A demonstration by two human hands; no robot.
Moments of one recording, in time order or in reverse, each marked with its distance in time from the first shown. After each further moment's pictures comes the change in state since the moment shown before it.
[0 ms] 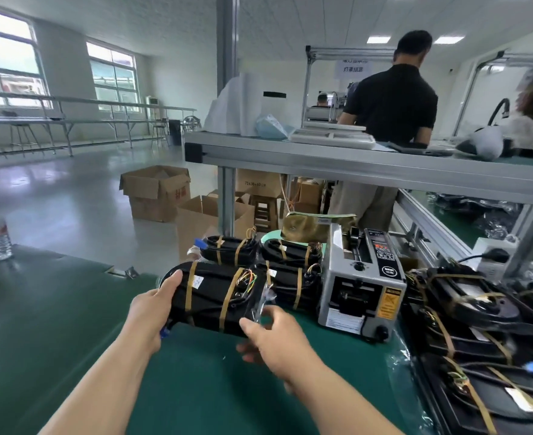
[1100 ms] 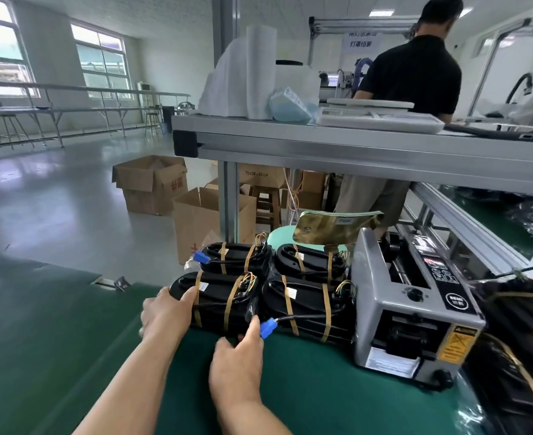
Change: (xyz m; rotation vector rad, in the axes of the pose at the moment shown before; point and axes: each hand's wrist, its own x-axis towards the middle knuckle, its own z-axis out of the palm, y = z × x) left_hand 0.116 -0.001 0.052 0.728 0.121 0.030; right_hand 0.104 0.006 0.097 0.014 0.268 0.059
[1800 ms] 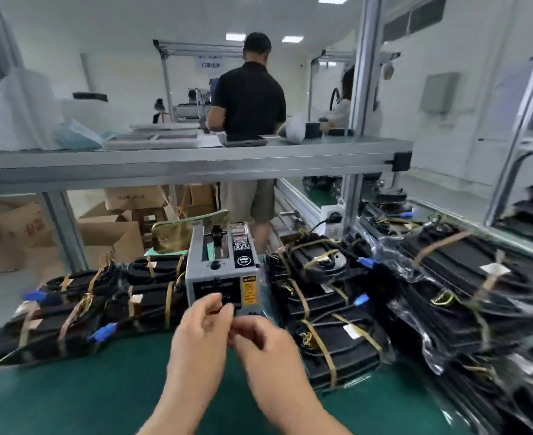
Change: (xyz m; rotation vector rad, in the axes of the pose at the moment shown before) left_hand -0.318 0.075 0.077 -0.402 -0.450 0.626; right_hand -0.133 0.014 -0.271 0.014 0.190 -0.212
